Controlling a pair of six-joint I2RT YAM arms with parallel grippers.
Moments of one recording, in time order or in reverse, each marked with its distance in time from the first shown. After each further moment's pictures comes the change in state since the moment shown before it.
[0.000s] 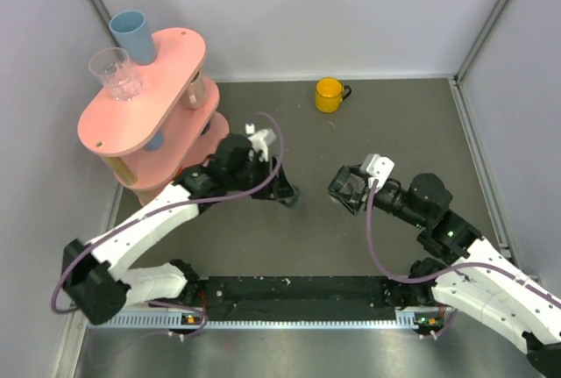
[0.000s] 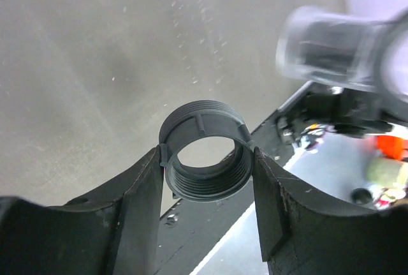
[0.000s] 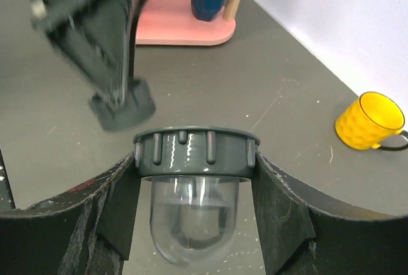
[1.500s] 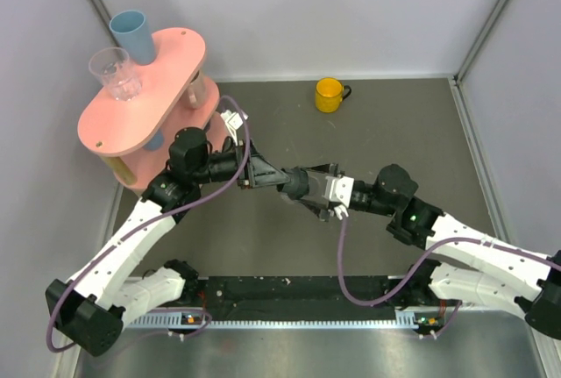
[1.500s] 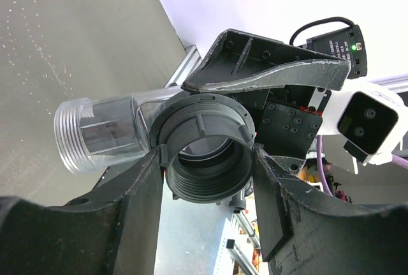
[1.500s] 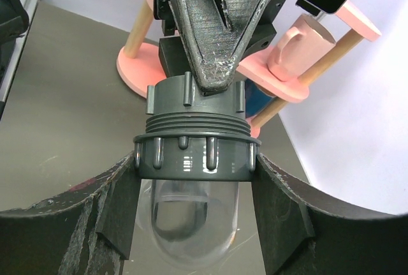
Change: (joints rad) left arm 0.240 -0.251 -0.061 0.343 0.520 -0.336; right arm 0.199 0.319 0.068 0.365 -0.199 -0.346
